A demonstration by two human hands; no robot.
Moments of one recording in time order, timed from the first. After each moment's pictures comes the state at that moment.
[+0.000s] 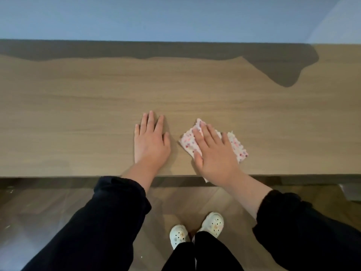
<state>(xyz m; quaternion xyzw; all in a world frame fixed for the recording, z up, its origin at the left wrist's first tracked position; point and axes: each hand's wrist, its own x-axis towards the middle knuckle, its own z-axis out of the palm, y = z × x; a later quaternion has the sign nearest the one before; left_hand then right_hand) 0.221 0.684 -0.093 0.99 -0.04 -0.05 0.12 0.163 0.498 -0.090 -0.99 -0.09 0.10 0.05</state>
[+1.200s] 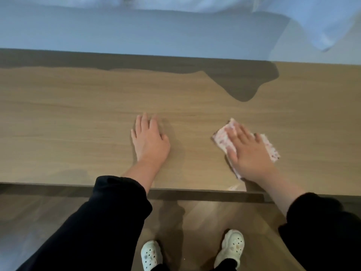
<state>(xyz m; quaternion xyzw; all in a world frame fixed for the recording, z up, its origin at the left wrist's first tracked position) 0.227 0.534 -0.072 0.98 0.07 -0.02 0.21 0.175 0.269 -0.087 -0.99 -0.05 0.10 0.03</state>
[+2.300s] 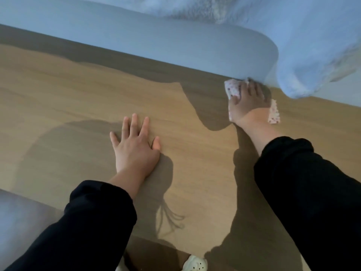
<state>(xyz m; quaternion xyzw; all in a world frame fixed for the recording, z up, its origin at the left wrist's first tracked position) 0.267 0.412 -0.094 0.98 0.15 -0.04 0.09 0.428 0.147 -0.090 -1.00 0.04 0.06 0.04</state>
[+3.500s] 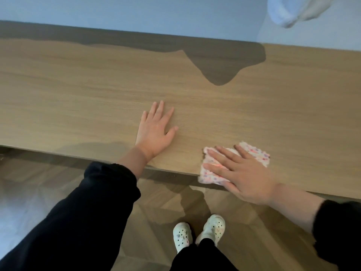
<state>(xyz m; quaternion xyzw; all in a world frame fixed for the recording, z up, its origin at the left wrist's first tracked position) 0.200 0.437 -0.085 0.98 -0.08 -0.09 0.13 0.113 0.154 -0.090 -0.91 -0.40 0.08 -0.01</state>
